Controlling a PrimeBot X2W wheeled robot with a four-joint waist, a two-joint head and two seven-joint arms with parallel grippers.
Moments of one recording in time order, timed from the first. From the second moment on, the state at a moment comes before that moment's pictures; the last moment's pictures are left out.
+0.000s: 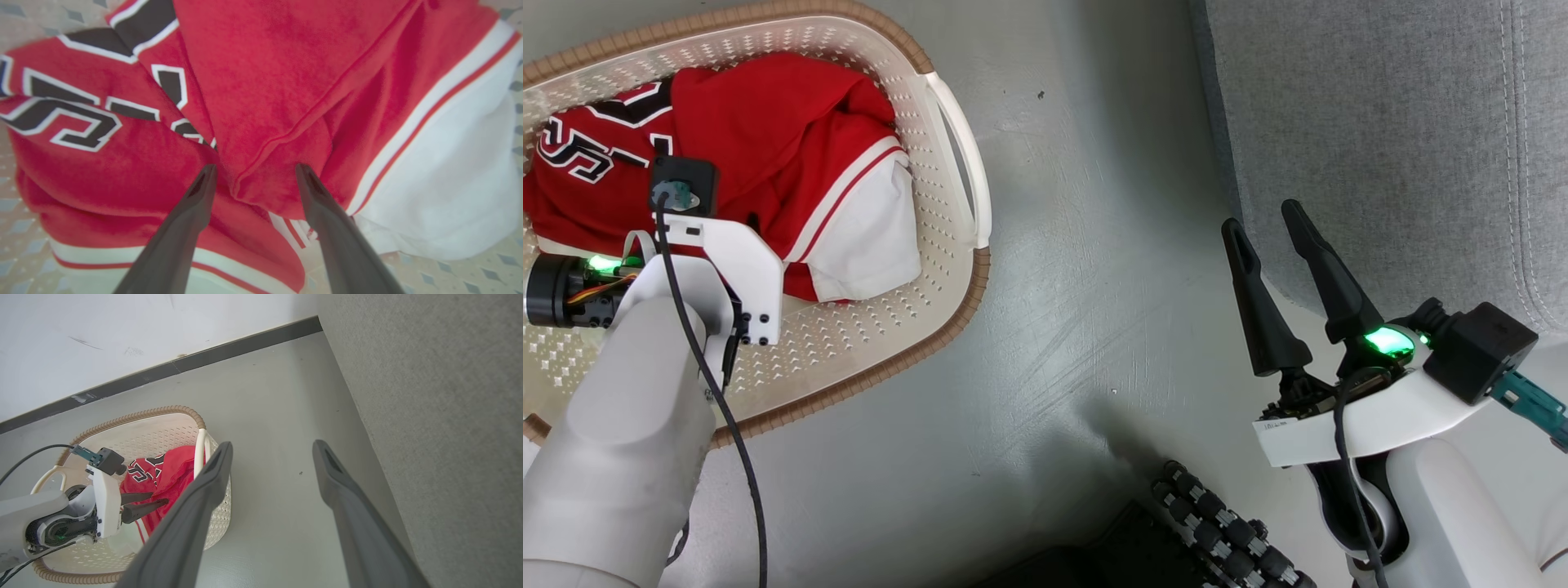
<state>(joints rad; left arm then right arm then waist) -0.84 0.23 -0.42 0.73 -0.33 0.17 0.28 -0.25 -0.04 0.20 -0.11 0.36 0.12 -0.26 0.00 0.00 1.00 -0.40</state>
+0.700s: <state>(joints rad) -0.86 0.19 -0.43 0.78 -0.34 0.15 0.24 -0.23 -0.04 0.18 -0.12 0.35 0.12 -0.26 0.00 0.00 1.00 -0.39</state>
